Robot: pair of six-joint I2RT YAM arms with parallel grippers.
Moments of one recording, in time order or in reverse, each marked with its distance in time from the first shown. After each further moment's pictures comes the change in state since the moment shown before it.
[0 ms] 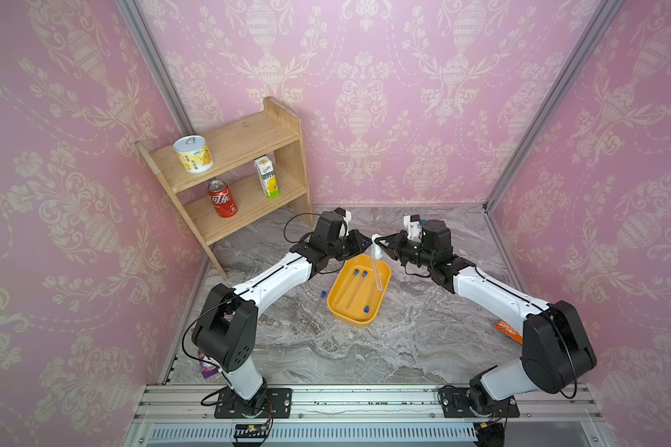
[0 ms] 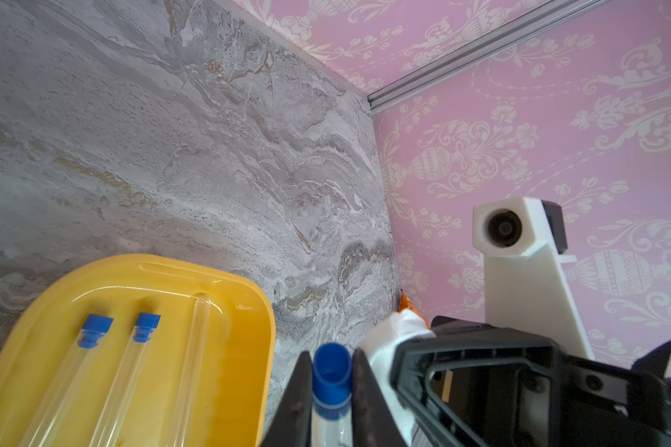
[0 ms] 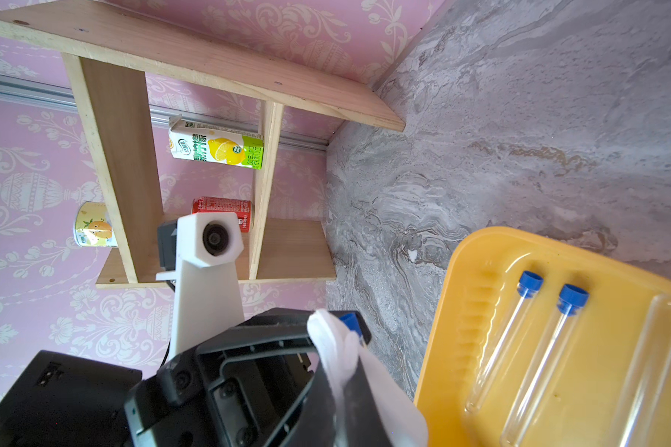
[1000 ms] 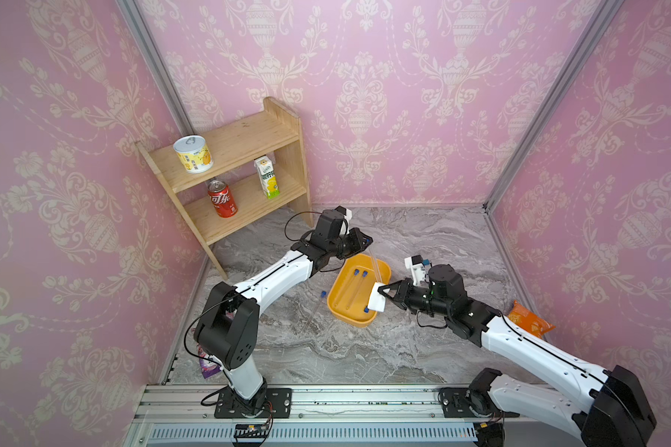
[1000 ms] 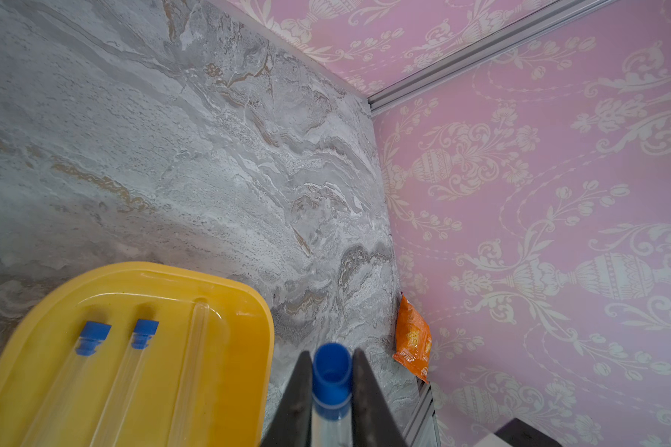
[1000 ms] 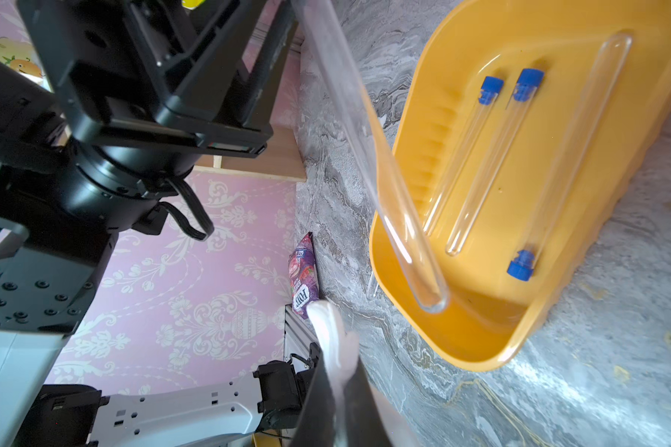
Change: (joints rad) left arm 0.008 0.019 0.028 -0.021 0.000 0.005; right arm 0.225 -0.455 -0.332 -0.231 0.104 -0.055
